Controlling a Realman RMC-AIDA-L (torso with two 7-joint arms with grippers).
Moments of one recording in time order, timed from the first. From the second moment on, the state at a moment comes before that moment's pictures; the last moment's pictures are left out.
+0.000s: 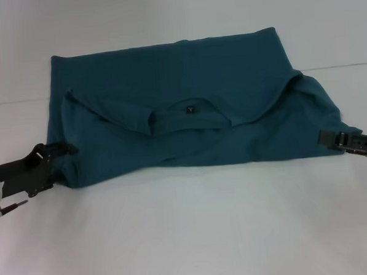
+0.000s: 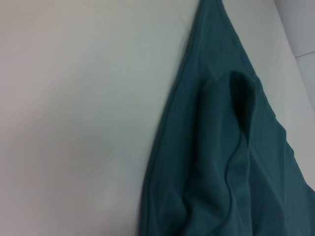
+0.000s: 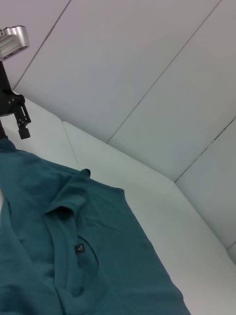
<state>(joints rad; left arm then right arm) -0.66 -2.03 0.54 0.44 2.15 0.95 -2.62 0.38 1.96 -0.58 -0.67 -1.87 -1.60 2.02</state>
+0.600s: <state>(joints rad) -0.60 -2.03 0.58 0.52 2.15 1.04 -2.64 0.38 1.96 -0.58 -0.67 -1.87 -1.60 2.03</state>
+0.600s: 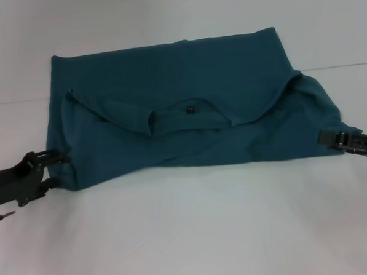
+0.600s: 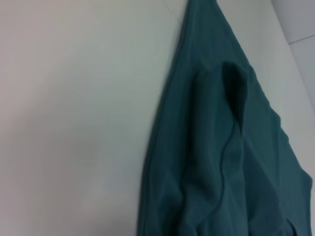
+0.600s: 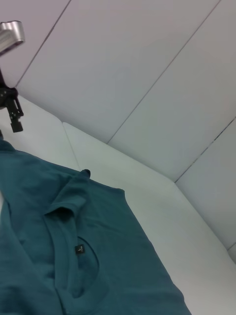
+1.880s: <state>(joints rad) -0.66 -2.03 0.63 0.48 2.20 0.97 -2.68 0.38 1.96 -0.58 -0.67 -1.87 -1.61 2.03</state>
